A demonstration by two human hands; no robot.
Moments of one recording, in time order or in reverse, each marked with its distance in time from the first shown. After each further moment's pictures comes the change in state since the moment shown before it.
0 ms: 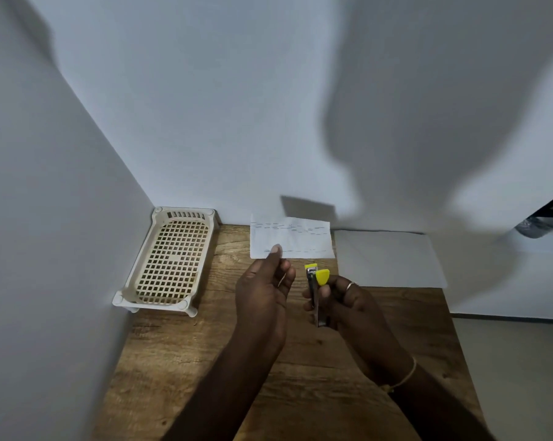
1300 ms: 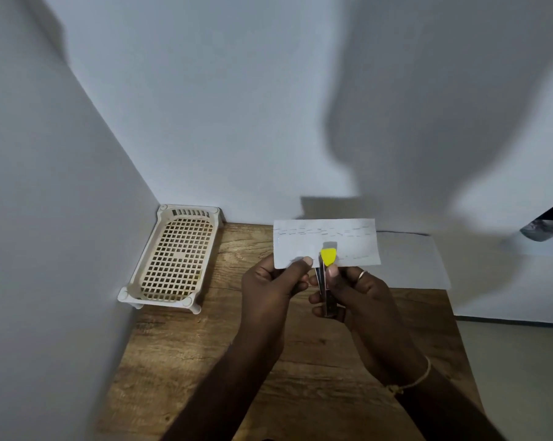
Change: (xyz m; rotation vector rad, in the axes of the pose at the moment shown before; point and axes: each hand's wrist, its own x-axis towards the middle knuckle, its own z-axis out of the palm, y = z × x) left_hand -0.007 -0.001 -0.012 0.386 -0.191 0.182; right_hand -0.008 -0.034 0.015 0.130 0.097 0.021
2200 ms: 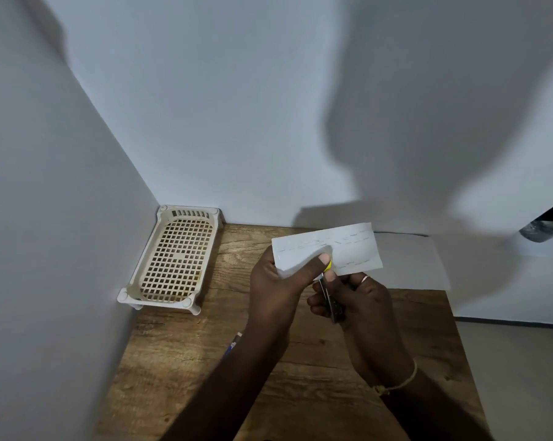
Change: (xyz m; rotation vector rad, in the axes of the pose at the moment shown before) left_hand -0.004 0.015 0.017 0.024 -0.076 0.032; right_hand 0.002 0.009 0.006 0.084 0.157 -0.055
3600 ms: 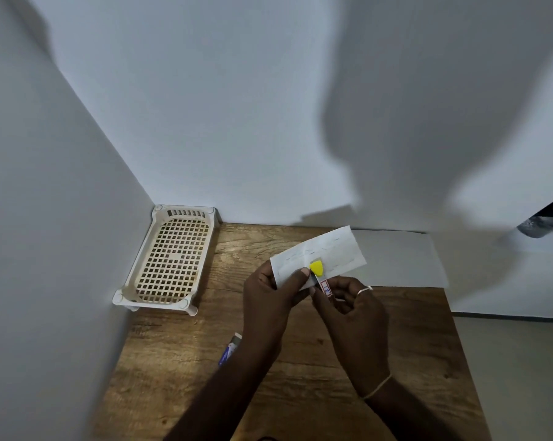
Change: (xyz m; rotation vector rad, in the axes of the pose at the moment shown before) left_hand 0.008 -0.036 -0.018 0.003 0.088 -0.040; right_hand 0.010 0.048 -0.018 -0.618 0.193 -0.394
